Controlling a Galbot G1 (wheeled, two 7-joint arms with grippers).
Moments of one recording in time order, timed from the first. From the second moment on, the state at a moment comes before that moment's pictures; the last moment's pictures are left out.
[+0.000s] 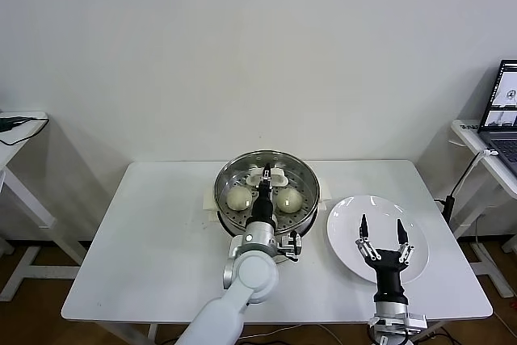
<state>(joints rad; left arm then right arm) 0.91 -1.51 0.13 -1.68 1.55 0.56 0.20 -1.49 1.42 0.59 1.77 0.26 0.51 0.06</state>
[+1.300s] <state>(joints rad) 1.19 -1.36 0.09 -2.06 1.45 0.51 0.14 -1.47 1.38 0.56 1.77 0.27 0.49 0.06</state>
